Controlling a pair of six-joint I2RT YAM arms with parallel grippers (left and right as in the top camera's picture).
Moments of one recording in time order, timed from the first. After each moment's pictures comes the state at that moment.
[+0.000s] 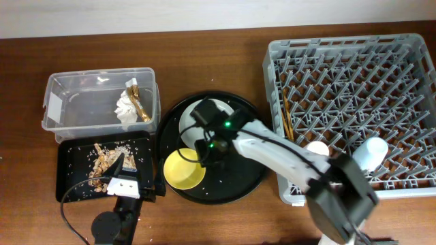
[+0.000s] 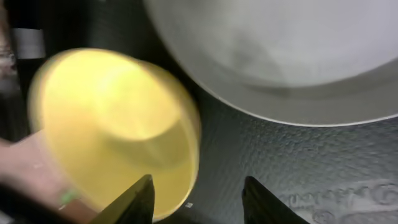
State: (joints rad) left arm -0.05 0.01 0.01 -0.07 0.14 0.01; right arm 0.75 1.91 1.38 -0.83 -0.23 0.53
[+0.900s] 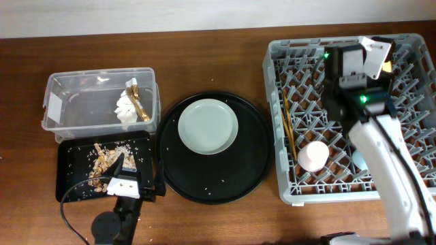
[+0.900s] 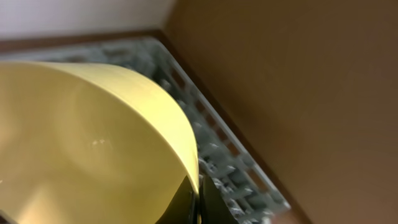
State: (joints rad) left arm -0.05 0.01 0.01 -0.07 0.14 0.01; right arm 0.10 1.48 1.37 -0.75 1.01 0.16
